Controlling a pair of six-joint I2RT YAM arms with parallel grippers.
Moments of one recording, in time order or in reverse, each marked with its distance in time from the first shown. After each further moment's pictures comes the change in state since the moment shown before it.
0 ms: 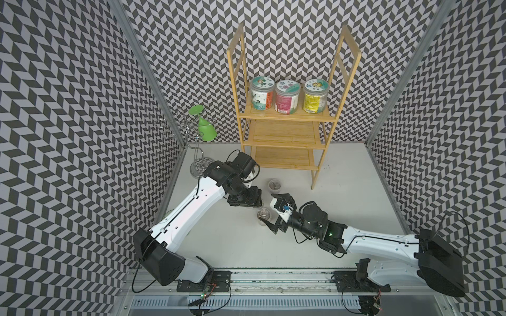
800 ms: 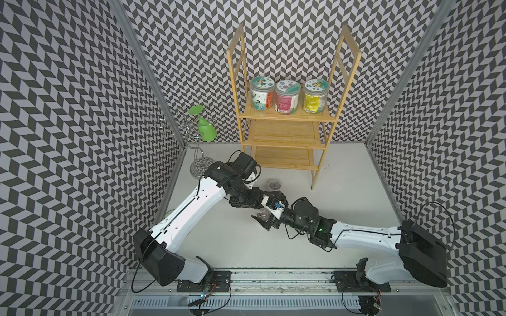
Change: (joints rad) left arm -0.018 -0.002 0.003 0.000 0.038 0.008; right arm -0.013 0.132 0.072 0.068 -0.064 -0.019
